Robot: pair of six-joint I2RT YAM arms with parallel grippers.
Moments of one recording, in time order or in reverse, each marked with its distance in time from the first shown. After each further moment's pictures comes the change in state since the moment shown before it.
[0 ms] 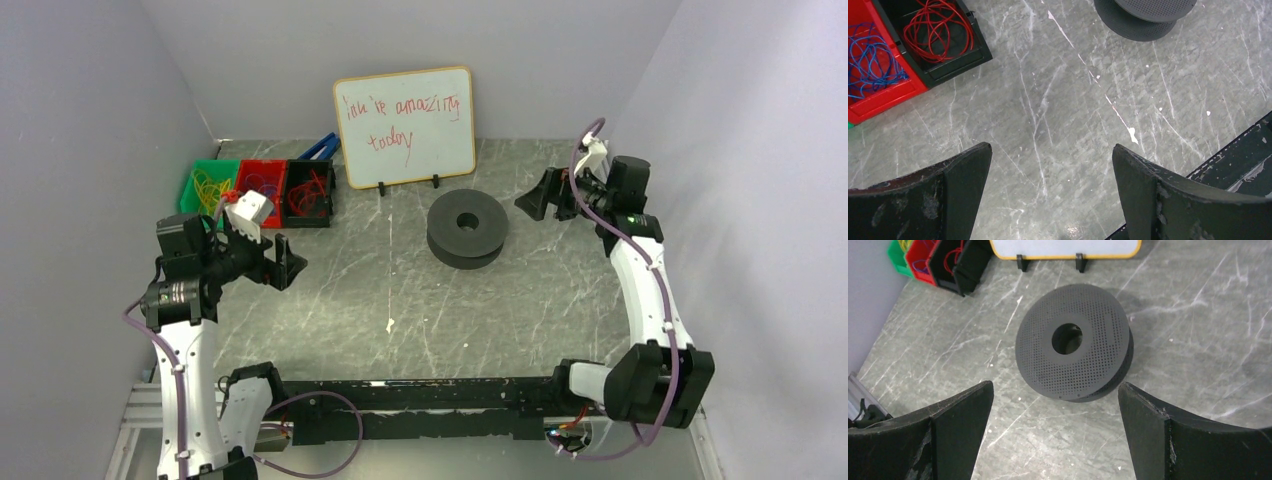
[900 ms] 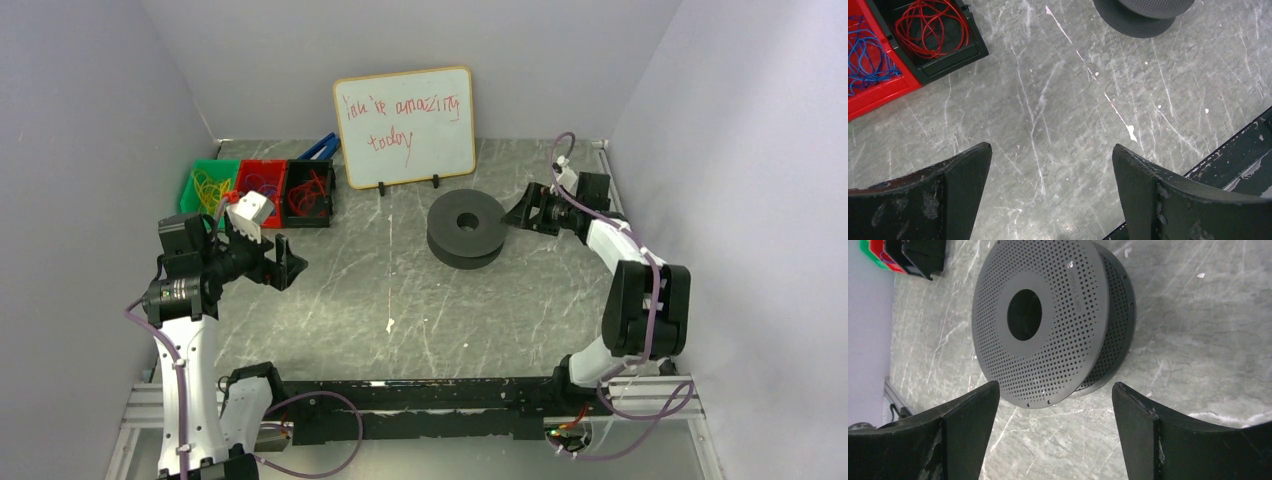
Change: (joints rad) left arm 0.011 0.017 -0.016 0.002 0.019 0.010; right arm 0.025 0.334 -0.134 0.203 0.005 0.131
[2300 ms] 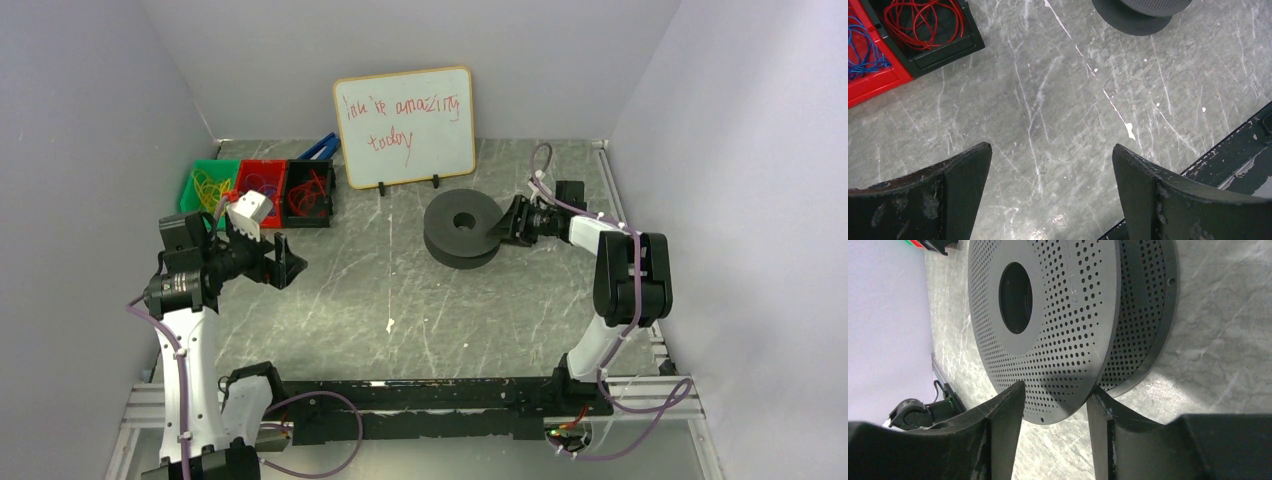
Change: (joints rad) left arm 0.026 0.032 -0.014 0.000 0.026 0.009; right arm 0.066 0.230 0.008 0.076 -0.123 0.117
